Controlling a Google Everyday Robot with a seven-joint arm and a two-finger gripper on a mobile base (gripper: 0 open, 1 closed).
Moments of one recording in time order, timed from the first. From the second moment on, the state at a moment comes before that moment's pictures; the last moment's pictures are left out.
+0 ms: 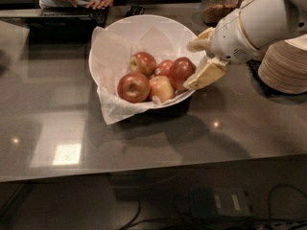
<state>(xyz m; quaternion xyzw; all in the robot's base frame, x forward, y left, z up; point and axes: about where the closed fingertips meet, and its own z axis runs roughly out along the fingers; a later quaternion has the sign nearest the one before) 0.544 -0.105 0.937 -0.64 0.68 0.09 0.35</state>
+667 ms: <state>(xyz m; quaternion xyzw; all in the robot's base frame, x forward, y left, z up) 0.556 -0.094 0.929 -0.64 0.67 0.10 0.35</state>
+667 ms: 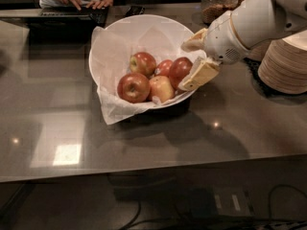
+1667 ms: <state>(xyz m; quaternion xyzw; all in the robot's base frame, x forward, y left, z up) 0.562 -0.090 0.909 -0.64 0.68 0.12 0.34</state>
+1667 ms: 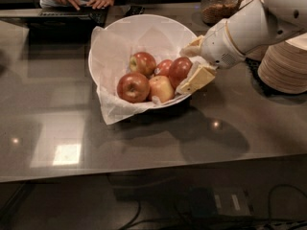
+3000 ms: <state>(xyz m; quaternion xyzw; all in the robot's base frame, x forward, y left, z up) 0.568 -0.083 0.893 -0.64 0.68 0.15 0.32</state>
